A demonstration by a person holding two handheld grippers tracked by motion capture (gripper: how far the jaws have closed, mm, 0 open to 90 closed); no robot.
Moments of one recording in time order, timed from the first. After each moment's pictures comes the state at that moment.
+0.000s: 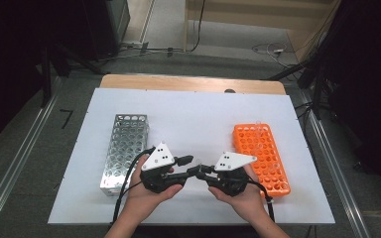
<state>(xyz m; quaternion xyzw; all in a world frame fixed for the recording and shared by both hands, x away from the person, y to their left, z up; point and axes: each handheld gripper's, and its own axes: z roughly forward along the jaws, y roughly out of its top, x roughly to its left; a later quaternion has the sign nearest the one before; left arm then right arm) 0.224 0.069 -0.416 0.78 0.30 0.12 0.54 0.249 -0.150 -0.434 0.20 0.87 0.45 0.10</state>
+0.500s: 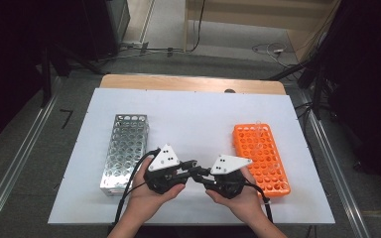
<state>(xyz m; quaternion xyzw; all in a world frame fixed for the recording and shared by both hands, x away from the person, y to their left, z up) 0.224 0.063 -0.420 0.79 0.30 0.12 0.52 0.246 -0.145 -0.439 0.19 0.87 0.44 0.10</state>
